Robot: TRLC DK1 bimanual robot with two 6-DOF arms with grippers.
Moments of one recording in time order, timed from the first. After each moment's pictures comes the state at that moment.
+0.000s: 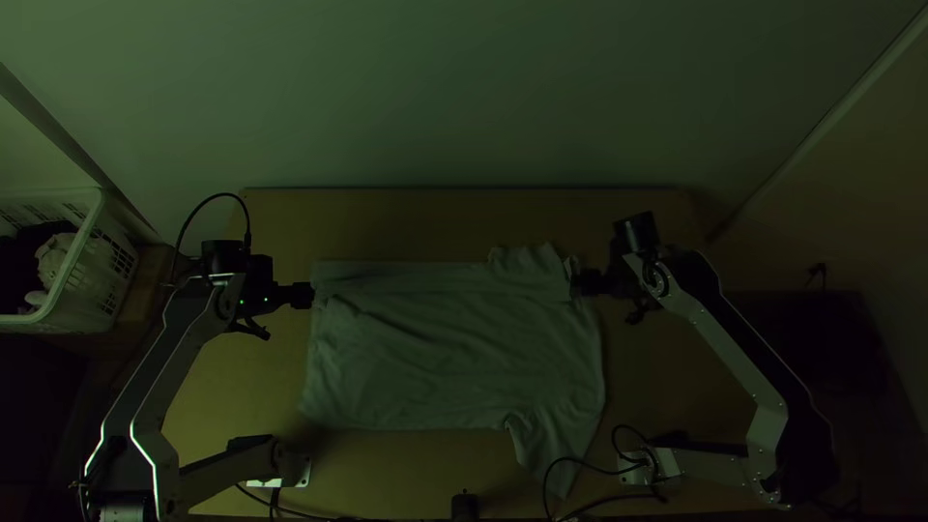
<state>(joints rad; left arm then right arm) 0.11 1.21 0.96 -0.65 0.16 0.05 0.33 1.38 1.20 -0.90 0.06 0.30</state>
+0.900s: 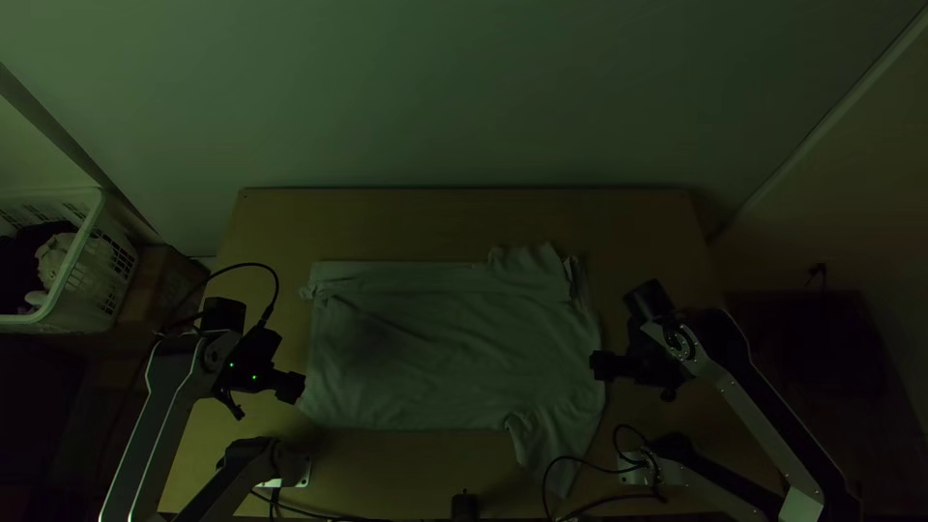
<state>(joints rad) 0.11 0.89 0.78 -1.23 0.09 0.38 0.41 1.07 0.95 -1.35 -0.09 0.46</state>
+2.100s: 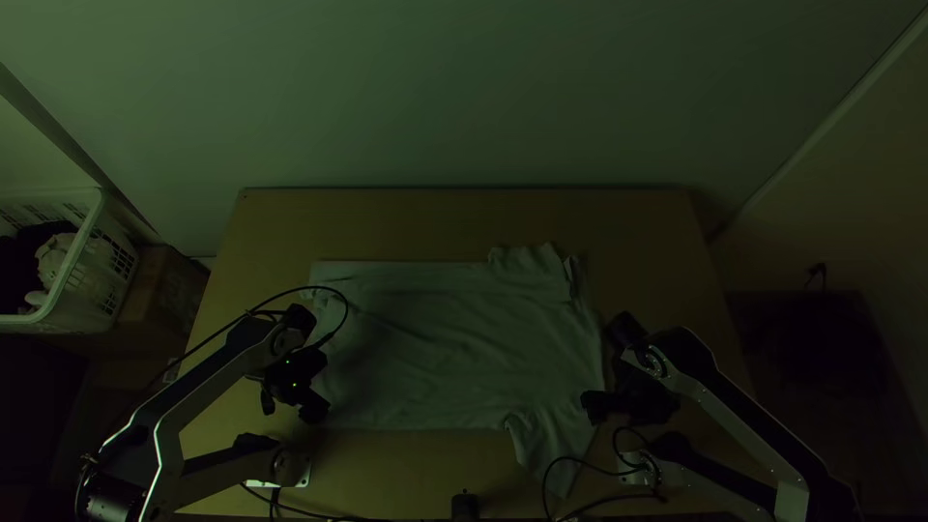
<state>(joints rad) -0.20 1.24 0.68 -1.17 0.02 0.37 0.50 1.08 0.73 -1.37 -0.21 0.46</state>
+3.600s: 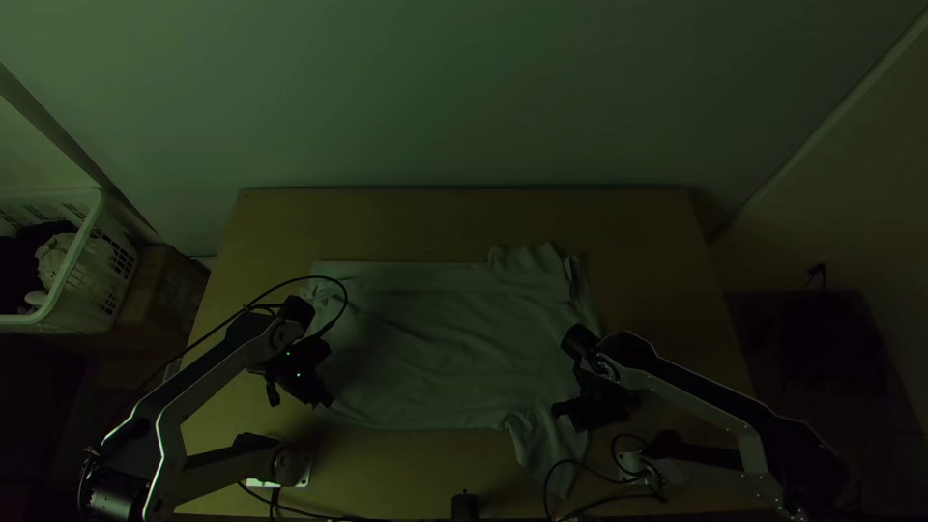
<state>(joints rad) -0.16 1.26 0.71 -1.08 0.09 0.37 0.70 1.31 0.65 -1.08 -0.28 0.46</state>
